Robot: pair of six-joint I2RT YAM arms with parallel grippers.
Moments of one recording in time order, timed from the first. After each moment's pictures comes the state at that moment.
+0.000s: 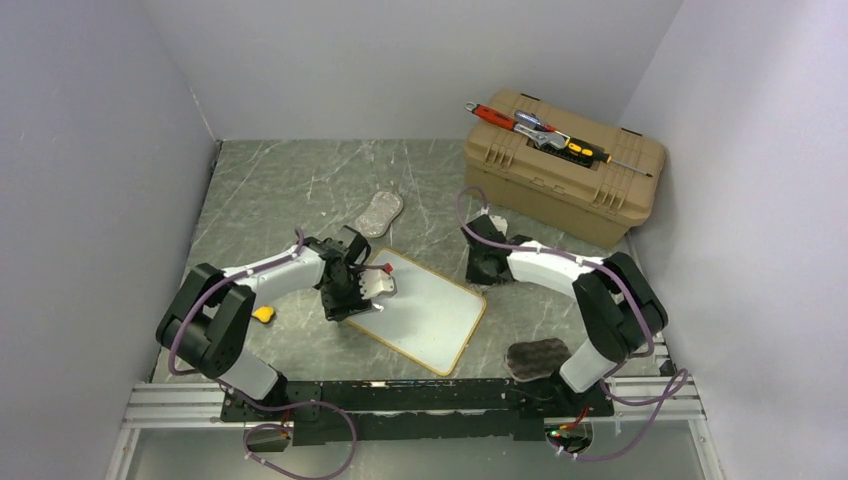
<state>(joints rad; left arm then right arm) -0.55 1.54 0.83 -0.70 0.11 0.79 0.57 1.62 0.87 -0.36 0.17 0.68</state>
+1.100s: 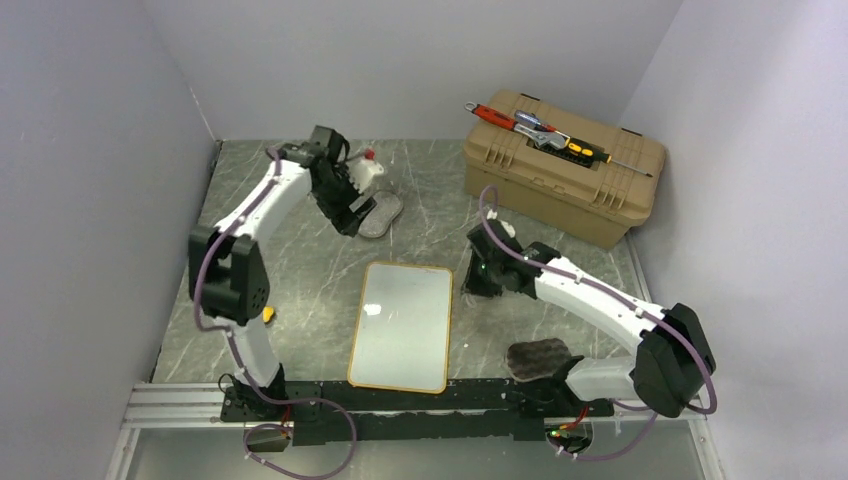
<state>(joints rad) -0.30 1.88 1.60 -0.94 0.23 0.65 0.73 1.27 0.85 -0.63 0.09 0.89</state>
